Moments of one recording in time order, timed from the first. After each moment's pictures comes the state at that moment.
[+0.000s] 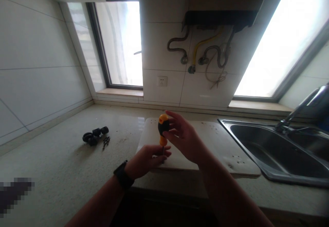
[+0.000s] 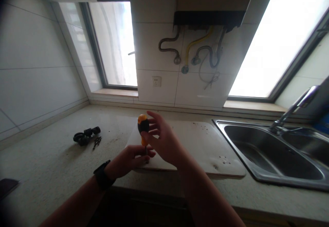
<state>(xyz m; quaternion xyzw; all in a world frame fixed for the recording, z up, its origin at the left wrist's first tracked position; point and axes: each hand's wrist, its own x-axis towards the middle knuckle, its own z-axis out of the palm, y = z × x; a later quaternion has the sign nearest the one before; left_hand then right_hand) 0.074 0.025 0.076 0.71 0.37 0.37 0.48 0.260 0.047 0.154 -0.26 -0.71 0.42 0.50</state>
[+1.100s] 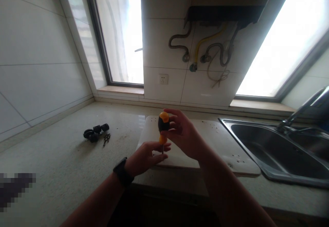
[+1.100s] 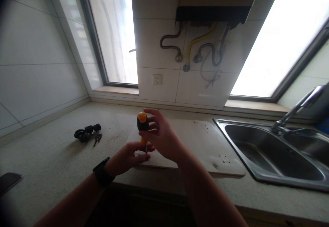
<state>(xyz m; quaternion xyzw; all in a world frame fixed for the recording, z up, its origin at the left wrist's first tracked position) 0.075 0.020 0.085 0.73 0.40 0.36 0.43 0.261 0.045 0.164 -0.24 -0.71 0.47 0.47</state>
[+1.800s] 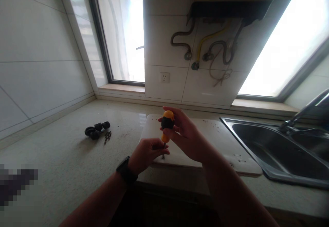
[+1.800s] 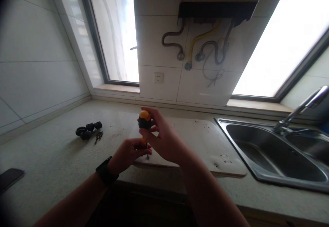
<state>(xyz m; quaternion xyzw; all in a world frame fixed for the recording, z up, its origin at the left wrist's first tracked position) 0.079 0.023 0.077 0.67 0.43 0.43 0.42 0.265 0.039 0.169 -0.22 -0.78 0.37 0.45</state>
